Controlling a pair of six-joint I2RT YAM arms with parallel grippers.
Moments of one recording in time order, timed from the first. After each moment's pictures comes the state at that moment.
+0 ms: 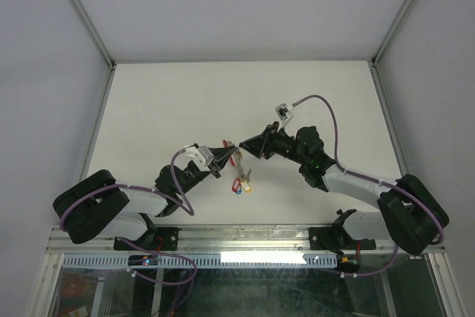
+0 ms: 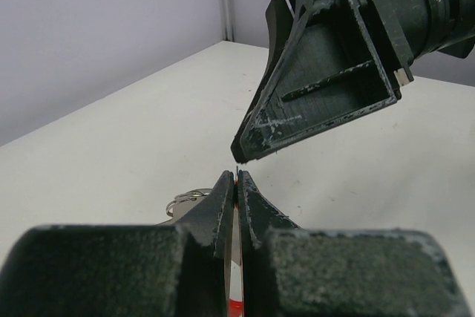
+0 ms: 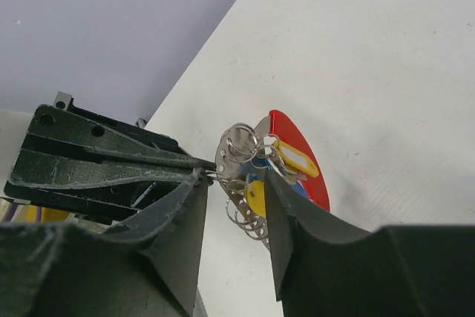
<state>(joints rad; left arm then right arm) -0.86 1.35 0.16 1.44 0.06 0.05 0.69 1.30 0.49 0.72 -0.38 0.72</state>
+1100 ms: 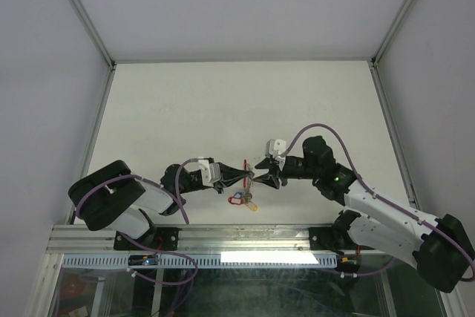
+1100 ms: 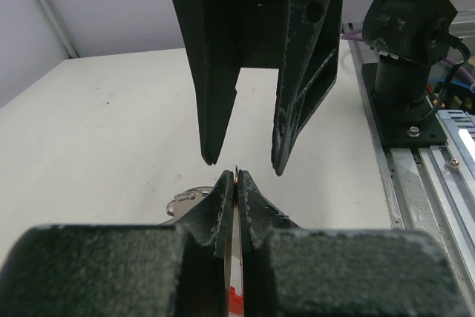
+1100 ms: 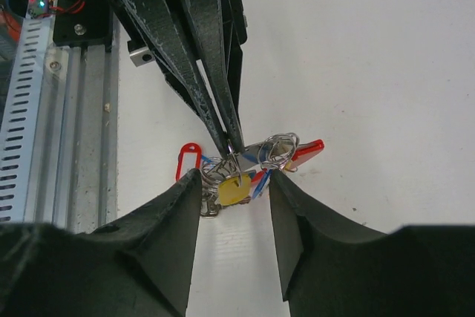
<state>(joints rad) -0.86 1.49 0.17 1.54 0.54 0.05 0.74 0.90 0.48 0.08 -0.66 -0.26</state>
